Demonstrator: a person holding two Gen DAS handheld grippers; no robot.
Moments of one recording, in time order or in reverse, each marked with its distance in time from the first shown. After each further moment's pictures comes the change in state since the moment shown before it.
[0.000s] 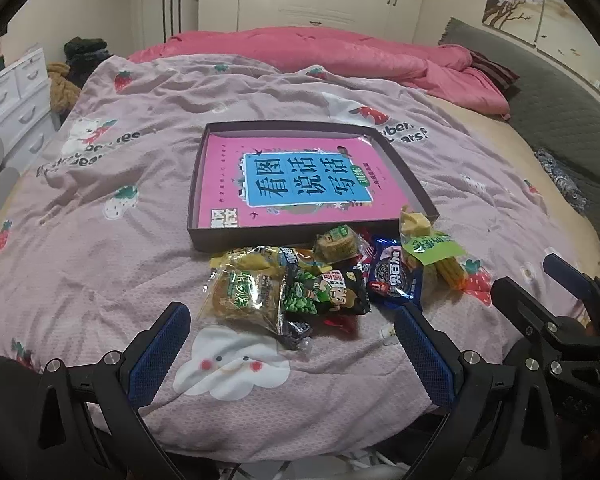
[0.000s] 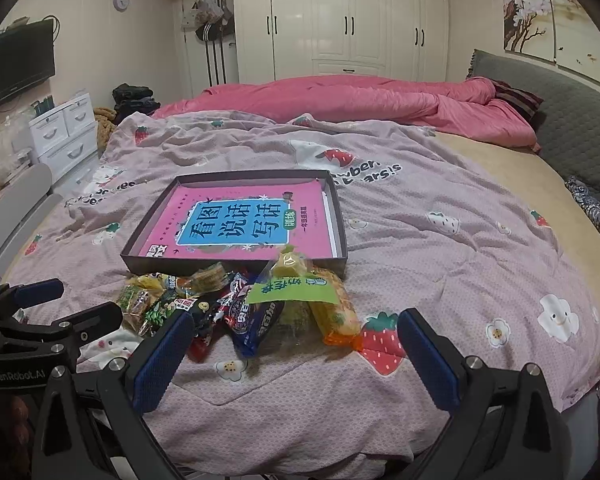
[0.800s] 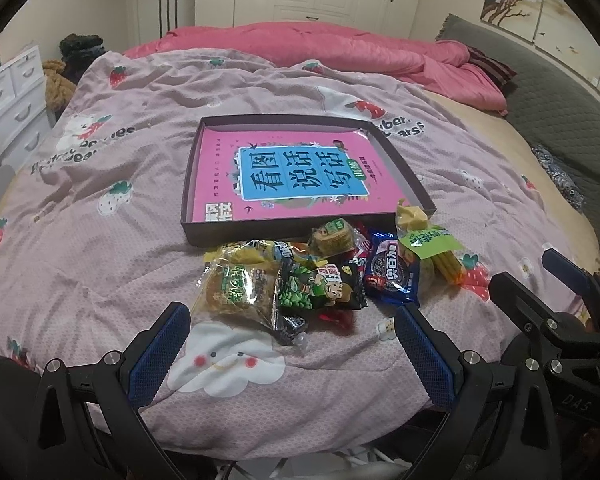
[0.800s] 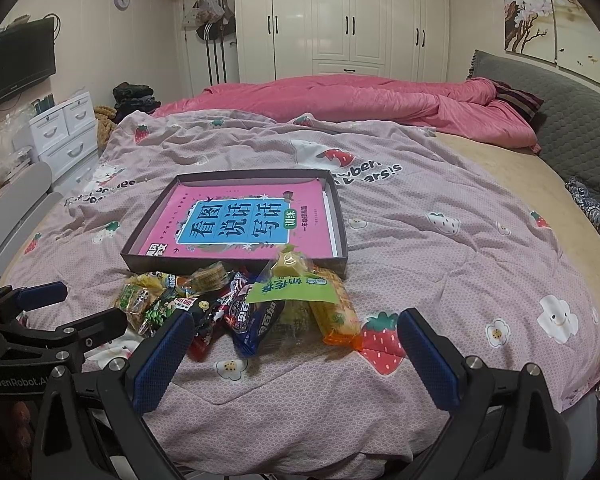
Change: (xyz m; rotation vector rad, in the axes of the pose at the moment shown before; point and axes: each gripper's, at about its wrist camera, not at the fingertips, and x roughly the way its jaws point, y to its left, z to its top) left arm 0.004 -0.003 -0.004 0.001 0.013 -0.010; right arm 0.001 -0.001 0.000 -0.002 0.003 0.001
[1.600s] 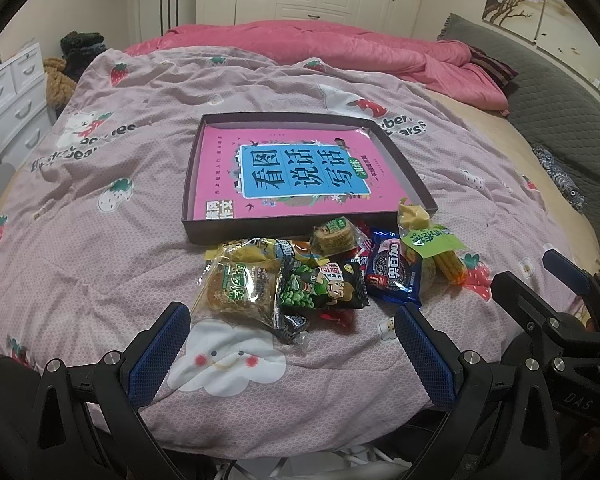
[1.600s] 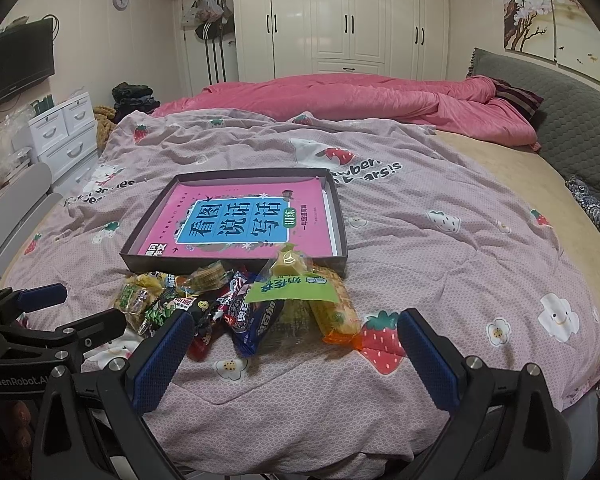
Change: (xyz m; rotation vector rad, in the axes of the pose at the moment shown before) left arm 0.003 0.001 -0.001 -0.004 0.006 0.000; right arm 0.001 0.000 0.000 0.000 0.003 0.000
